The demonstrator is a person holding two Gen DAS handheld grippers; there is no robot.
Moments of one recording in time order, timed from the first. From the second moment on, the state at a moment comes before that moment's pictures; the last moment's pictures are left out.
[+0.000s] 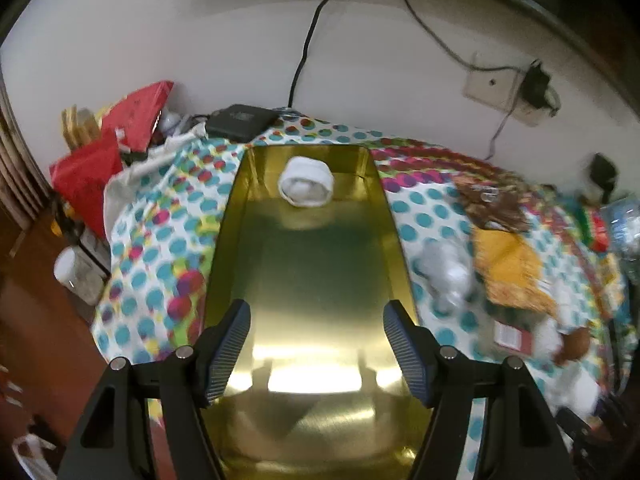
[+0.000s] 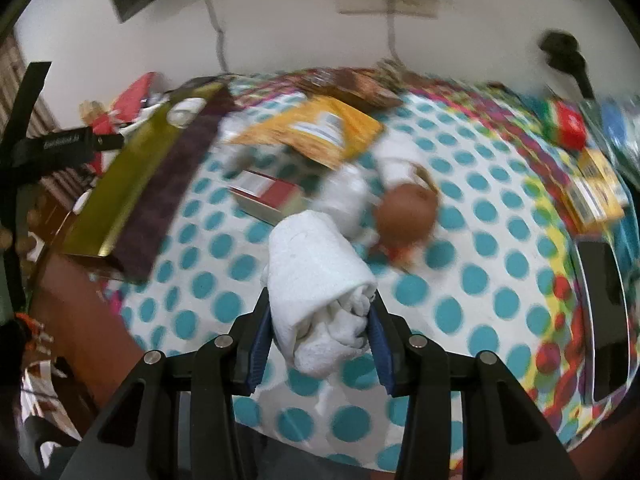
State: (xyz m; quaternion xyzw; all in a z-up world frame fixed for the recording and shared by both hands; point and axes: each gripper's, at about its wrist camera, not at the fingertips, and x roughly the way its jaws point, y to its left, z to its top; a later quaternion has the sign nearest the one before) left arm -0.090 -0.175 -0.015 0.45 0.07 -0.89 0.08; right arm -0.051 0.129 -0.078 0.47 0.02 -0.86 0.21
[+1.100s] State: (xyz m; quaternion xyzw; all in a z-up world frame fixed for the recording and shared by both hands) left arm 0.021 -0.239 0.001 0.41 0.08 -0.90 0.13; right arm -0.211 -0.201 -0.056 0.52 0.16 -0.78 0.31
